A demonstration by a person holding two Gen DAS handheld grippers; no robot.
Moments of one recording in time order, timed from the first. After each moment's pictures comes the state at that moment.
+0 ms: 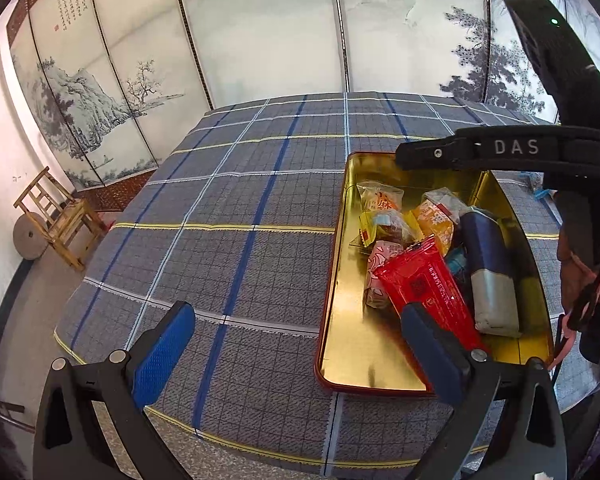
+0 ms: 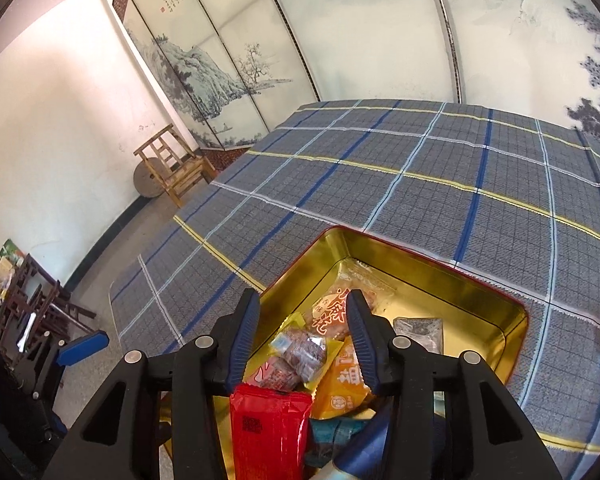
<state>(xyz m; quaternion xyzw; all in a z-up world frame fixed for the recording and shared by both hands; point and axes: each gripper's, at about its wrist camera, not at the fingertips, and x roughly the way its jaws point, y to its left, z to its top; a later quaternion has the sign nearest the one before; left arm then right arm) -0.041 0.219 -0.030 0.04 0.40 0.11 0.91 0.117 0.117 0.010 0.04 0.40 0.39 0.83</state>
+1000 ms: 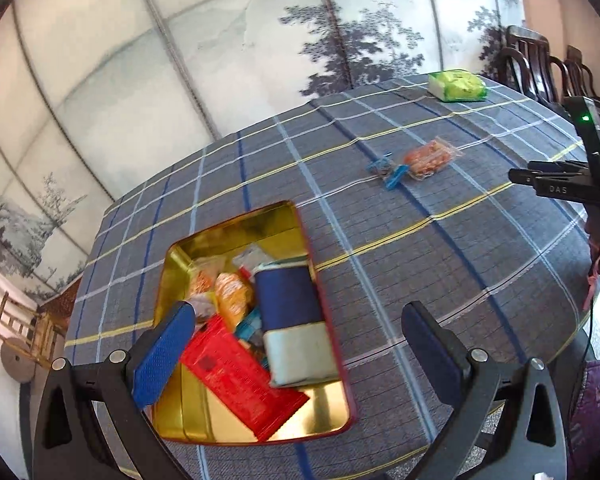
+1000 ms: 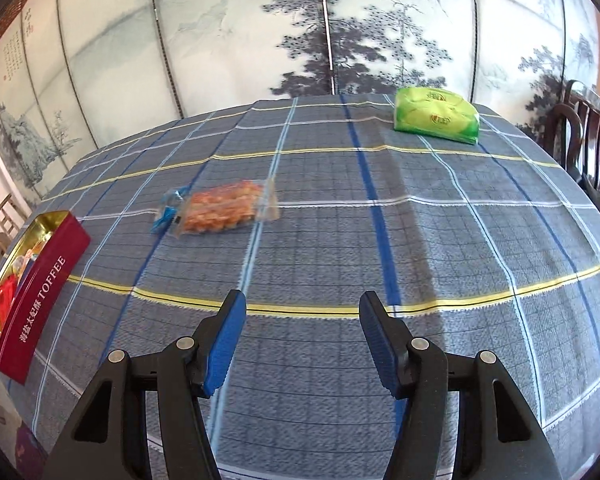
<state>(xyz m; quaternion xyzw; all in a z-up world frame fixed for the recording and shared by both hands) -0.018 0.040 -0.008 0.20 0.37 -0.06 0.90 0.070 -0.249 -0.049 0.06 0.39 0.06 0.92</state>
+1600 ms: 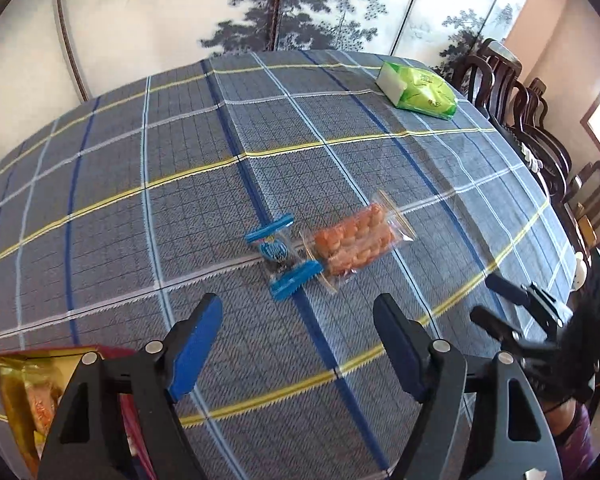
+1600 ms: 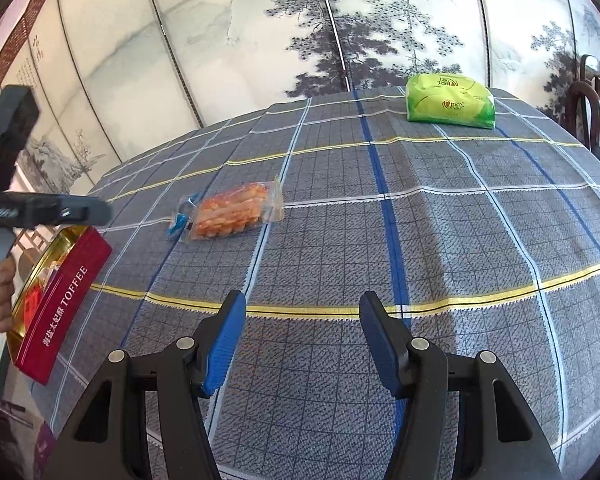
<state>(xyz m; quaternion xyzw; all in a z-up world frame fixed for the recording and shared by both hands) 0.188 -0.046 -0.044 0.05 0.52 -0.20 0.83 0.069 -0.261 -0.057 0.10 0.38 0.12 0.91</state>
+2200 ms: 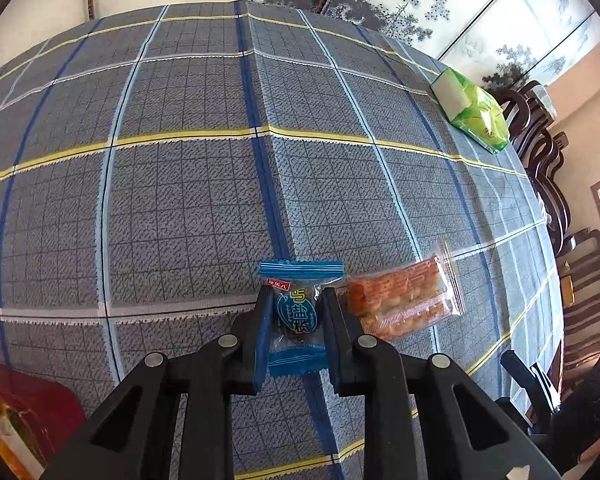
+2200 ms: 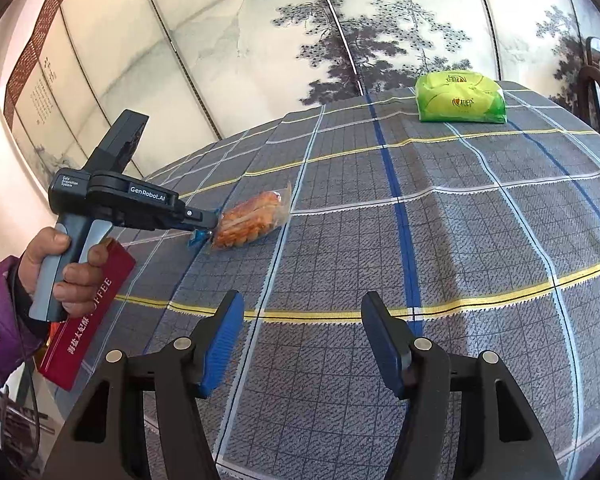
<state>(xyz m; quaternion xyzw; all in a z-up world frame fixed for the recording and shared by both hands) 0.235 -0.038 -0.095 -0.06 0.57 -0.17 0.80 0.069 -0.270 -0.058 0.15 0.36 0.15 0.91</state>
